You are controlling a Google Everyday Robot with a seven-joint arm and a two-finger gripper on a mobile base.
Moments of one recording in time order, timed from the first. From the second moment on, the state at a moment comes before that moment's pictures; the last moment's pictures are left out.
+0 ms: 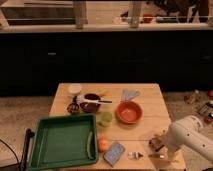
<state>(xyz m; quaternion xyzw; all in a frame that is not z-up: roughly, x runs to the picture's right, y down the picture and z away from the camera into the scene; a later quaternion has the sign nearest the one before) 0.325 0.310 0.773 -0.31 -0.07 -0.17 0.93</state>
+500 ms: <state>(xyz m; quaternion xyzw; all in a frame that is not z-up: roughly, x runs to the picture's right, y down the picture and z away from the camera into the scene) 0.322 0.293 0.778 -0.31 -0.07 -0.20 0.93</state>
